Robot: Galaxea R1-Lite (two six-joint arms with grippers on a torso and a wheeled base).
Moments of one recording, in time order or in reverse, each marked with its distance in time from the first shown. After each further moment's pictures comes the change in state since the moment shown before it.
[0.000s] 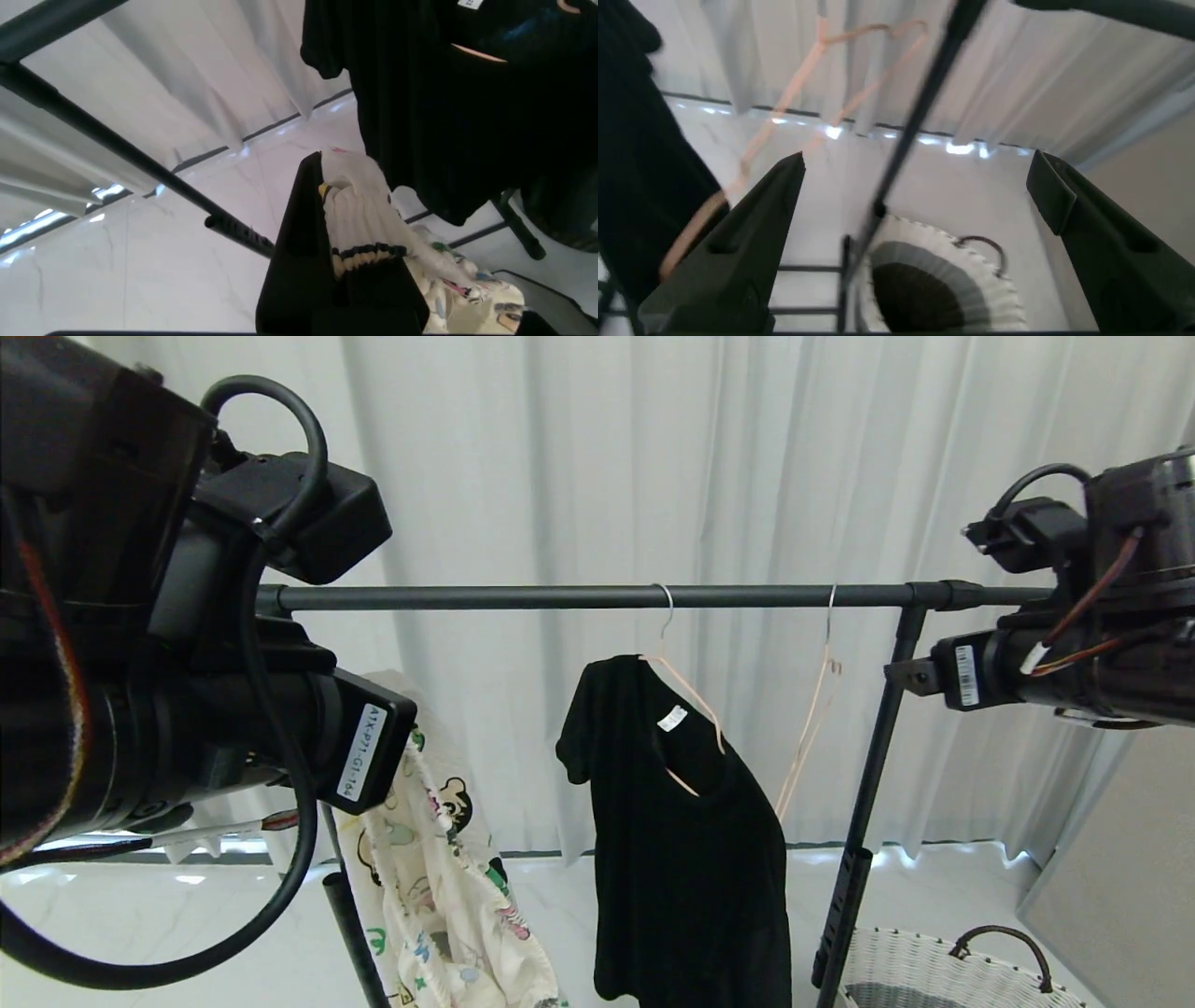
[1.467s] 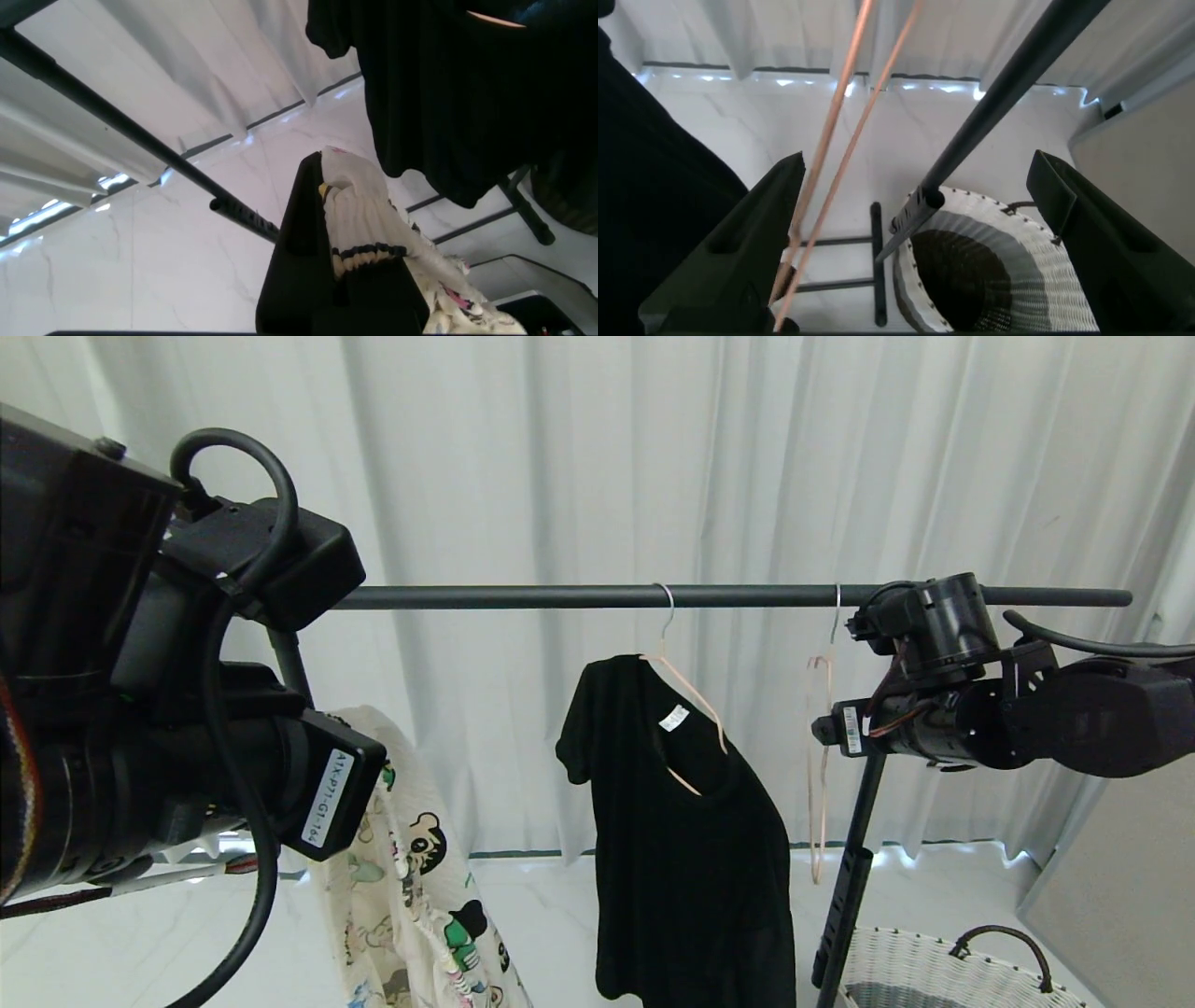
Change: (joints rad) left arm 0.004 -0.049 0.084 0.000 0.001 -0.002; right arm 0.003 0.274 0.003 -0.089 -0.033 0.141
